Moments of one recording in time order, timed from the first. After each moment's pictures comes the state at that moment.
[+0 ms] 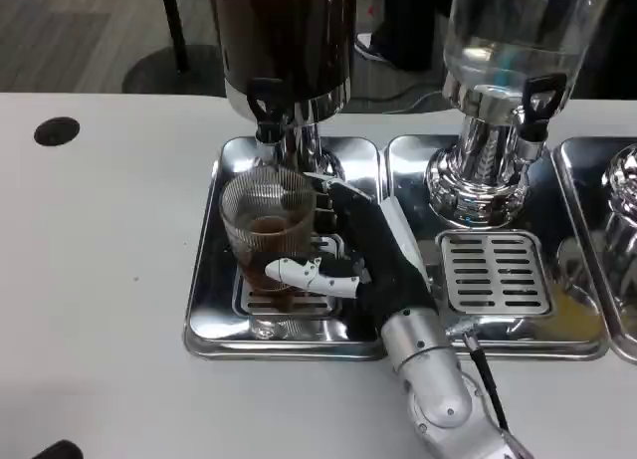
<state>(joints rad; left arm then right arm) 0.78 0.39 0.50 -0.19 0.44 -0.64 0.03 -0.44 0.11 0.22 0.86 -0.24 -0.45 -0.21</state>
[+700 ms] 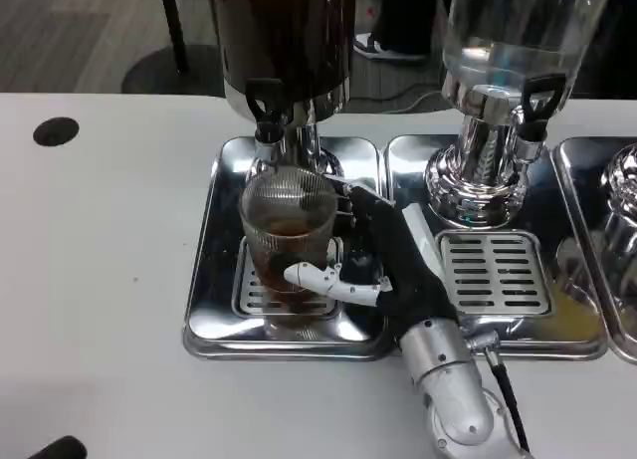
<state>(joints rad) 0.78 0.39 0.50 -0.21 0.44 -0.63 0.03 -0.34 0.09 0.20 0.74 -0.23 -0.45 -0.19</state>
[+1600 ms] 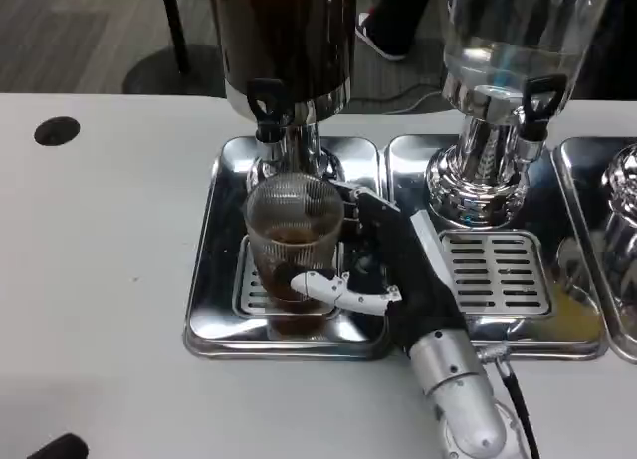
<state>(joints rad) 0.78 0.39 0.50 -0.23 0.44 -0.62 0.03 -0.28 0.07 0.20 0.65 -0.23 -0.45 -0.16</state>
